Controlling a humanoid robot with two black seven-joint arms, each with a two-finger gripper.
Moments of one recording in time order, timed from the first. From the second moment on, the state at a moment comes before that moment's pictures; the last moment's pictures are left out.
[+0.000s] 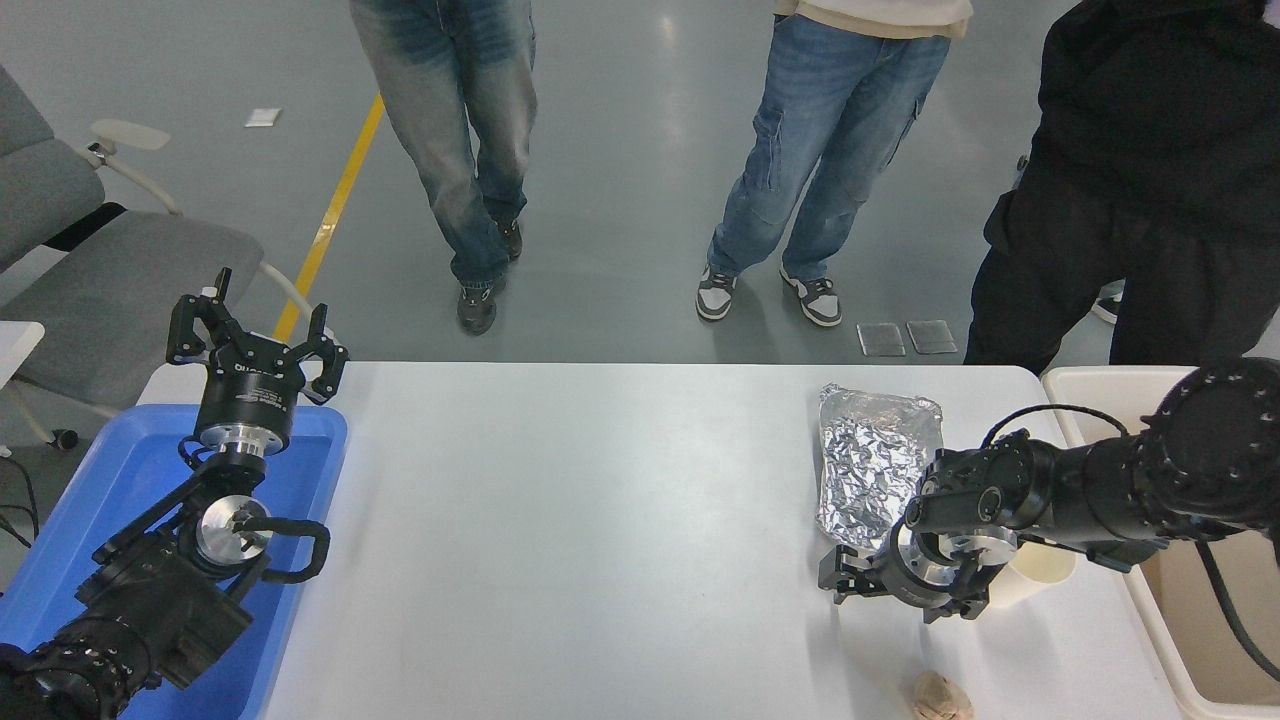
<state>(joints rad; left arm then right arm) -0.62 0.21 -0.90 -0.40 -0.07 -0.54 -0.56 1.27 -0.11 -1.01 0.98 -0.05 0.25 -0.27</state>
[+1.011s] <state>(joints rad) -0.62 0.21 -0.90 -0.40 -0.07 -0.54 -0.56 1.28 -0.12 -1.01 0.98 -0.05 0.25 -0.27</state>
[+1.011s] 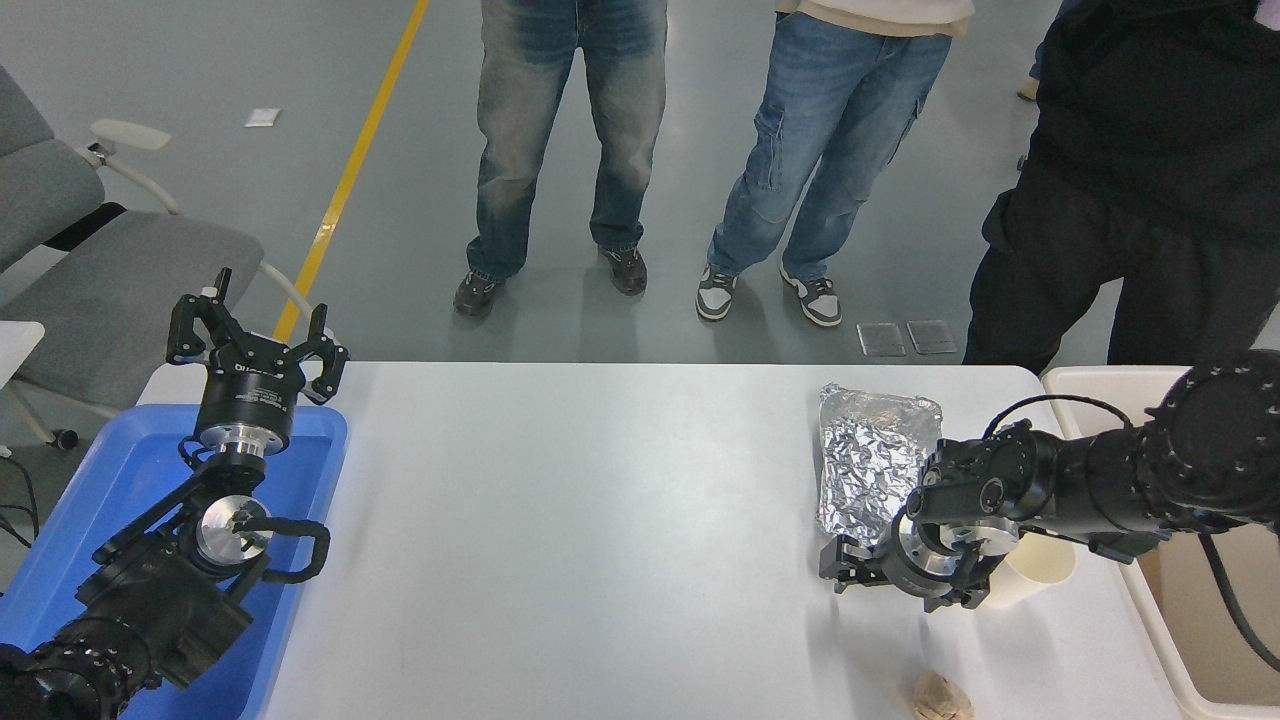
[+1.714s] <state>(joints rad) -0.62 0.21 -0.90 -0.40 -0.07 -0.54 -0.56 1.28 -0.14 -1.02 0.98 -0.05 0.25 -0.27</state>
